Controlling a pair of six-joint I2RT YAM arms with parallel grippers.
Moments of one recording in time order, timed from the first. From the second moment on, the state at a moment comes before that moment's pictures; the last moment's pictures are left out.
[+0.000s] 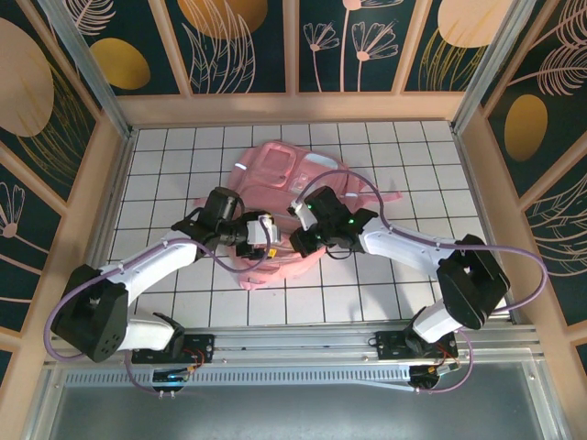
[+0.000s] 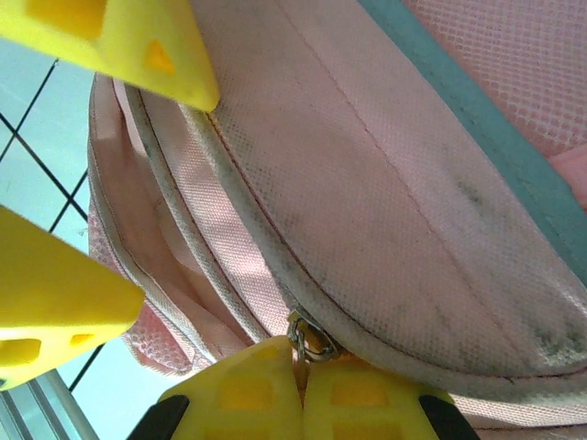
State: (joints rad) left arm -0.53 1.34 0.76 -0.22 0.55 0.90; right arm 0.81 1.52 0.98 -0.37 -0.29 0.24
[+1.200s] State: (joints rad) left arm -0.46 1.32 0.76 -0.23 0.60 1.12; right arm 0.72 1.49 1.04 -0.56 -0.26 0.18
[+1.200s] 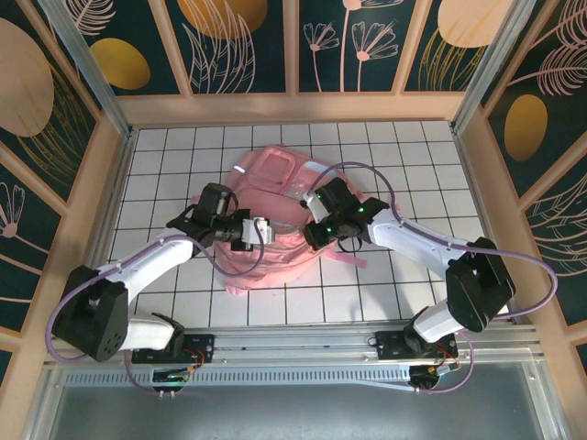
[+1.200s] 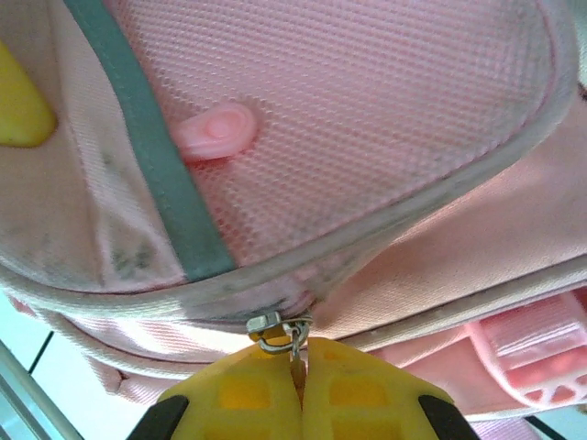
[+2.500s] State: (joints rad) left arm -0.45 1.35 0.77 -0.26 0.63 1.02; right arm 0.86 1.61 1.11 -0.46 -0.38 0.18
